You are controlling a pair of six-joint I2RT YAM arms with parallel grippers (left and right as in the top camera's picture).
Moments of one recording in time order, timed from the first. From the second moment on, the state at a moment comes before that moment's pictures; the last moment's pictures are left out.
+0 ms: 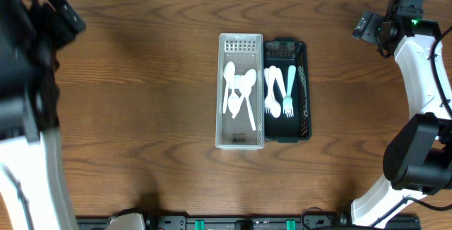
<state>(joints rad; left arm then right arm) 0.18 1.30 1.79 -0.94 -0.19 -0.28 -0.15 1.89 1.62 -0.70 0.17 0.28</state>
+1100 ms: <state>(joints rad) 0.06 0.53 0.65 -0.43 -0.19 -0.25 -0.15 1.89 1.62 -0.70 0.17 0.28</state>
